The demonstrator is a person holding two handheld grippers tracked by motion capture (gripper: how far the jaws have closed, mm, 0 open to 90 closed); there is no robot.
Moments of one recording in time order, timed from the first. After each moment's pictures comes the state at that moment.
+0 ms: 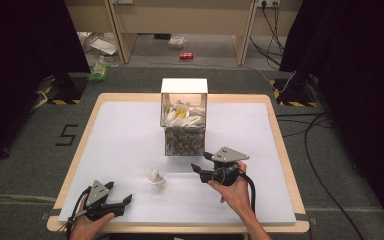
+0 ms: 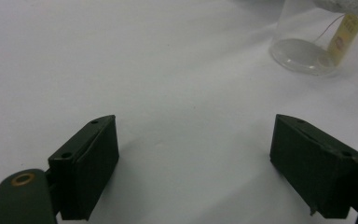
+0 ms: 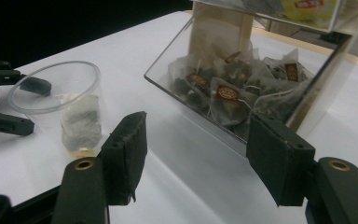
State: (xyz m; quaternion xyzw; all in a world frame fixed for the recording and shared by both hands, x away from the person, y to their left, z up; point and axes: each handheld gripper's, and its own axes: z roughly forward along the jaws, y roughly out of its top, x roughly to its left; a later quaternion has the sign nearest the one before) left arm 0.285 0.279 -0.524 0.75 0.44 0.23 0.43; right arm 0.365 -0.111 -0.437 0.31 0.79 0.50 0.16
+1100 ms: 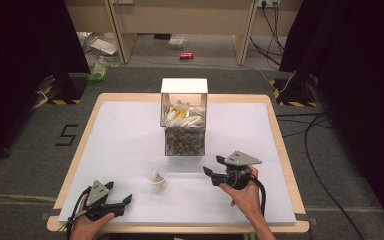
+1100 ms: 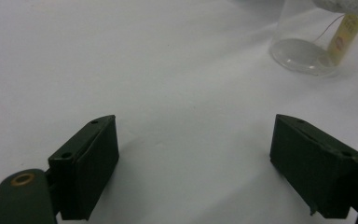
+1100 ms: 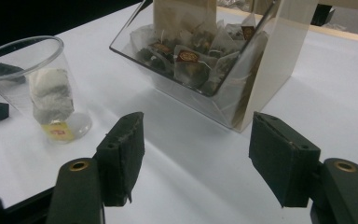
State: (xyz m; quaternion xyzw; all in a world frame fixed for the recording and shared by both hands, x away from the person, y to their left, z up) left arm 0.285 0.279 -0.524 0.75 0.44 0.23 0.43; right arm 0.360 -0.143 -0.450 0.35 0.78 0.48 0.17
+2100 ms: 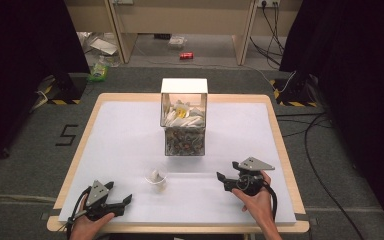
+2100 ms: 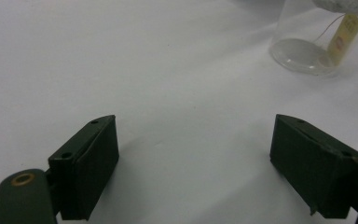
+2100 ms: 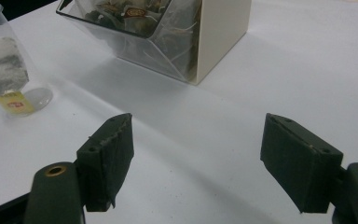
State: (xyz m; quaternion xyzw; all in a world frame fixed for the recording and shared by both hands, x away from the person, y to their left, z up) left arm 0.285 0.279 -0.524 0.75 0.44 0.23 0.43; right arm 0.352 -0.180 -0.468 0.41 0.77 0.46 0.17
